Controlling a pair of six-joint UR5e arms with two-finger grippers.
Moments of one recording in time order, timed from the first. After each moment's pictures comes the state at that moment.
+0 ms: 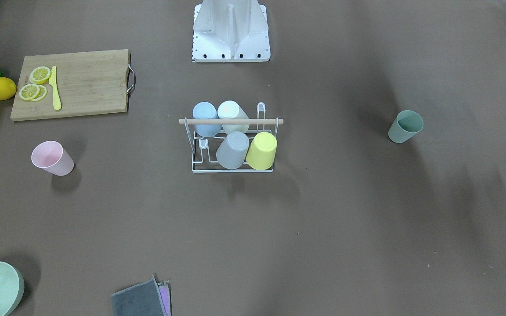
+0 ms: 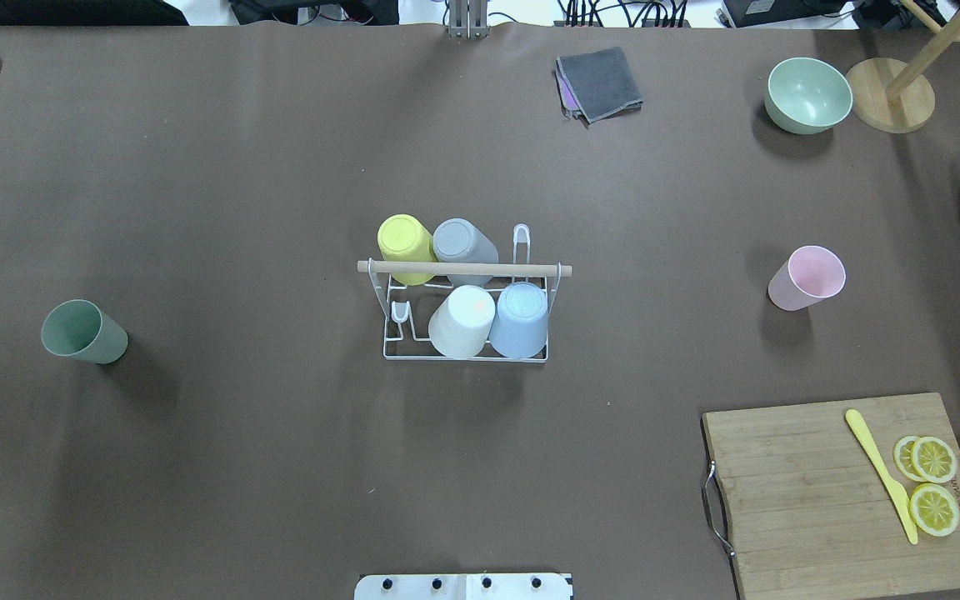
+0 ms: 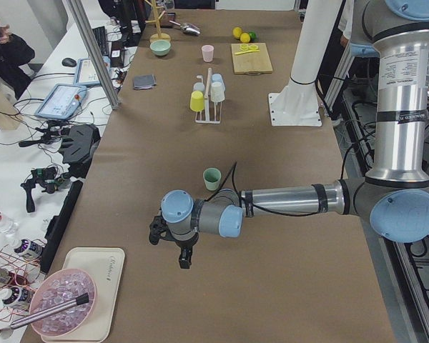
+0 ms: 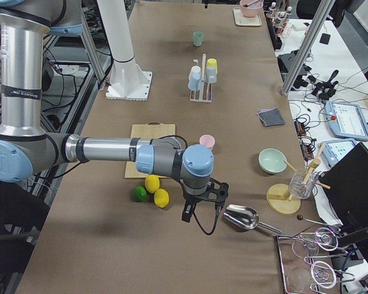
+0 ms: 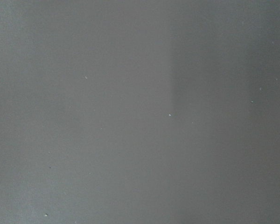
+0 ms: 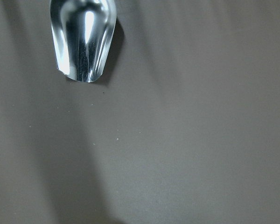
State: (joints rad) left arm -1.46 -1.53 -1.49 -1.80 -2.33 -0.08; right arm 1.65 -1.68 1.73 -1.70 2.31 0.16
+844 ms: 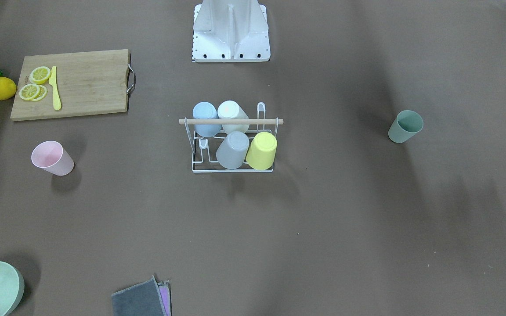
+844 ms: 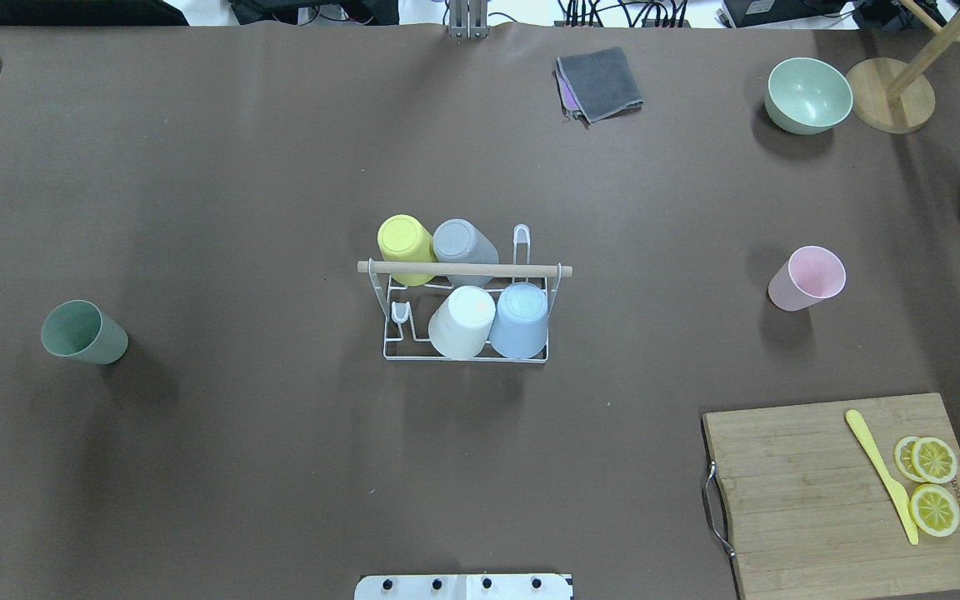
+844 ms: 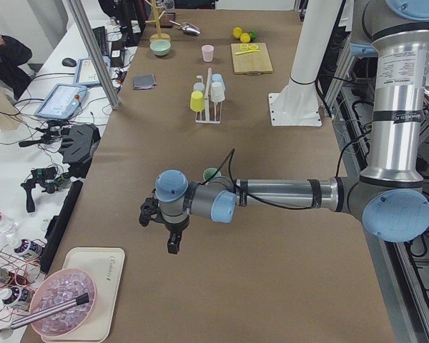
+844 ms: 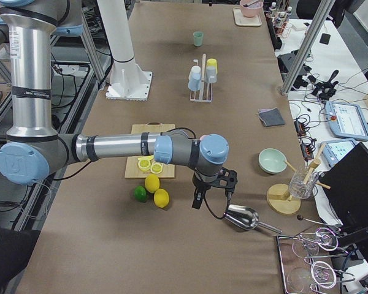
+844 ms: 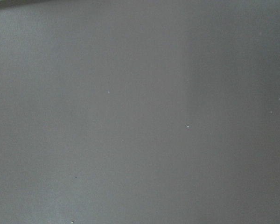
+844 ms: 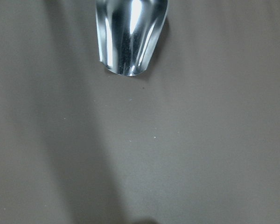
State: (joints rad) left arm -1.47 -1.59 -1.55 -1.79 -2.31 -0.12; right arm 1.51 -1.58 1.71 -1.78 2.33 0.17
